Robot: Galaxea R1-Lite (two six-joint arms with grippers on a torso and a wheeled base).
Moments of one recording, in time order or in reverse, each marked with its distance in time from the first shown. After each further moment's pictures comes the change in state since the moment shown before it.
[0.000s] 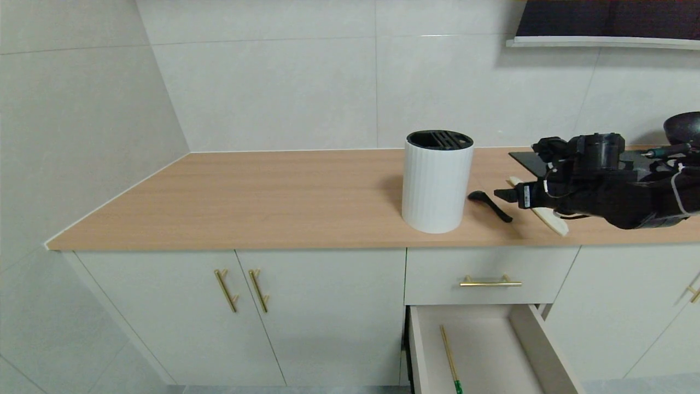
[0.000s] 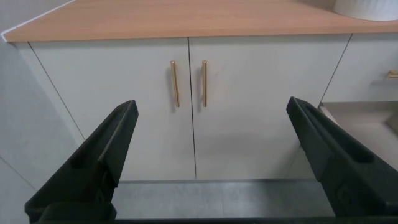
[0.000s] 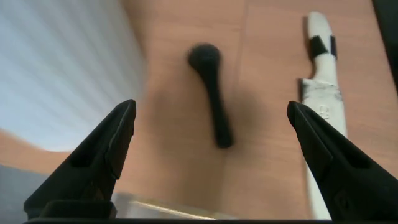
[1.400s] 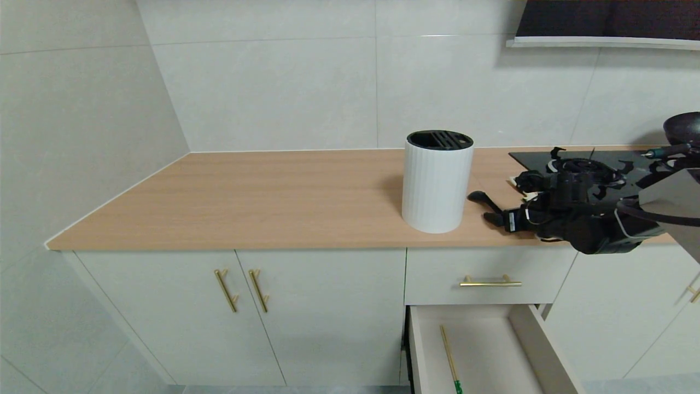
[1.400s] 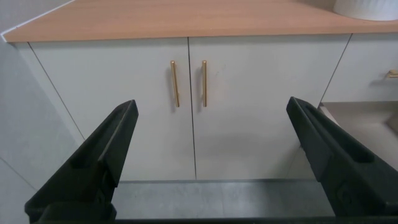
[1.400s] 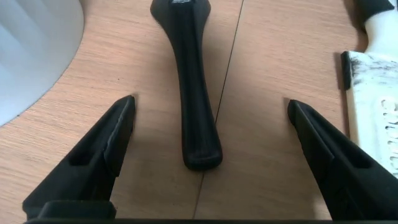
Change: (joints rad) left arm 0.000 0.000 0.000 0.000 0.000 0.000; right arm -0.026 0.235 -0.047 -0.142 0.059 -0.025
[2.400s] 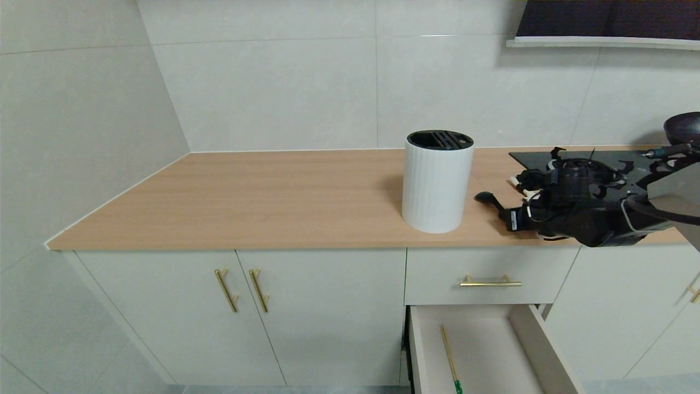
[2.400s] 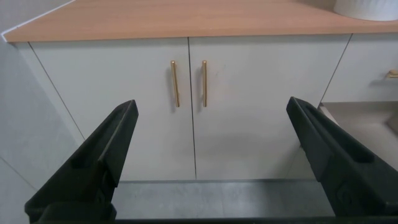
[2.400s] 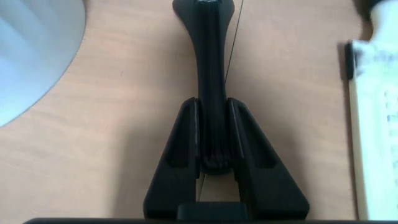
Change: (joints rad) left arm 0.000 0.000 0.000 0.000 0.000 0.000; right arm 0.004 -0.035 -0.026 0.143 -0.004 0.049
